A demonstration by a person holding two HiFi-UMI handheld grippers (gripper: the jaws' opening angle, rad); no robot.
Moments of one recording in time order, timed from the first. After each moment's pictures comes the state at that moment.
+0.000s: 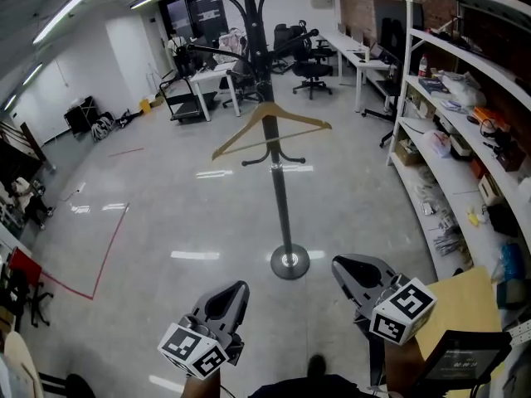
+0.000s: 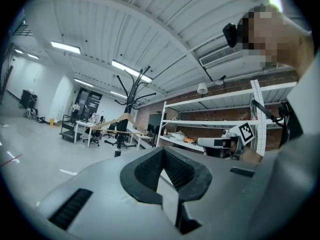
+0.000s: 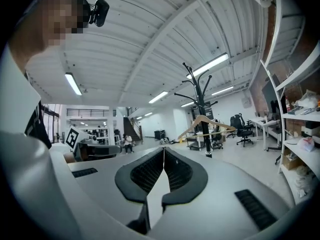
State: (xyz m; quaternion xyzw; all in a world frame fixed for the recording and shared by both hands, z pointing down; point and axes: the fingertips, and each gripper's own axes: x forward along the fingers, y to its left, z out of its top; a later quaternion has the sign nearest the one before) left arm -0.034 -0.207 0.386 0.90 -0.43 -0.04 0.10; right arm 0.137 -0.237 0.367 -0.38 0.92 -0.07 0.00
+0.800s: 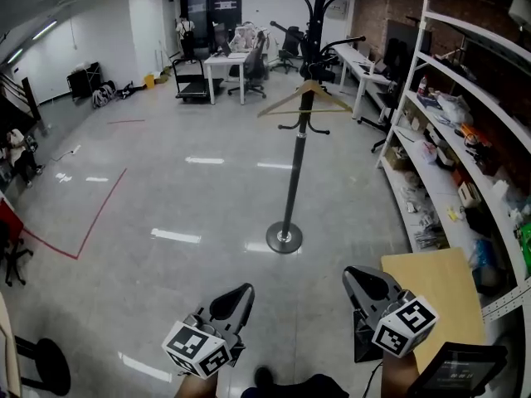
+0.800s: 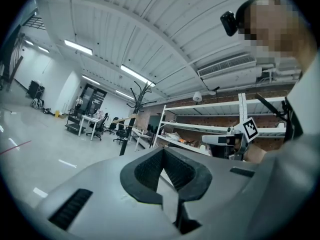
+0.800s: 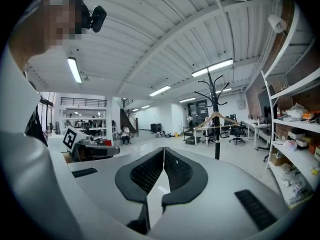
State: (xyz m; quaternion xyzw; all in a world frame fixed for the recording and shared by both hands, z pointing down) left arm -0.130 -0.006 0.414 0.89 -0.43 -0.06 0.13; right arm 0.049 -0.028 0.372 -0.42 0.91 -0.06 -0.04
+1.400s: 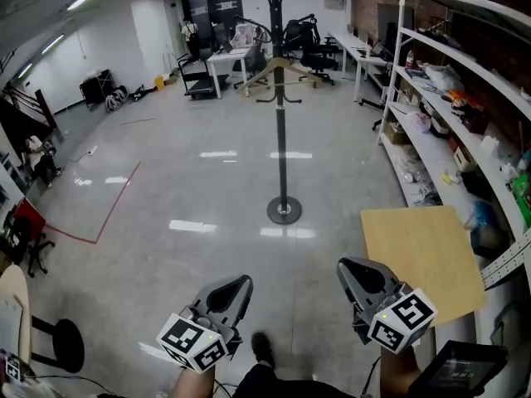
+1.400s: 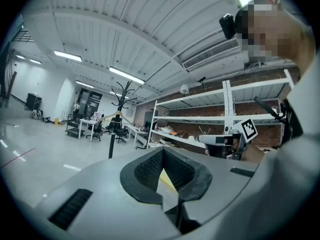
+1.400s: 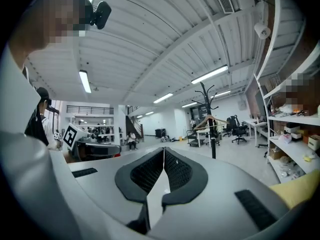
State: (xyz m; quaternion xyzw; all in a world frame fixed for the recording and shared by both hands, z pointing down) left arm -0.014 0.173 0.406 0.89 -0.44 -0.02 0.10; right arm 0.156 0.148 0.381 -0.40 0.92 -0.06 -0.01
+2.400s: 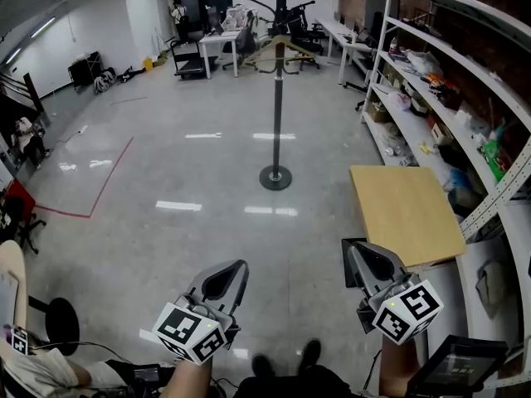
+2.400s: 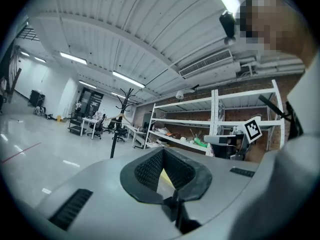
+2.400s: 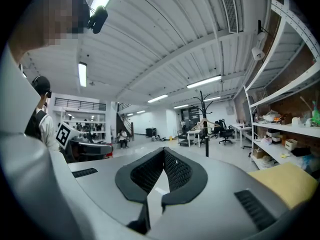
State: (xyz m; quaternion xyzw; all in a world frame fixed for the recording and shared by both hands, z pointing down) left arm -0.079 0.353 0.394 0.90 -0.43 -0.04 0.11; right arm 0.118 0.335 0.362 -0.46 0.89 -0.05 -0.01
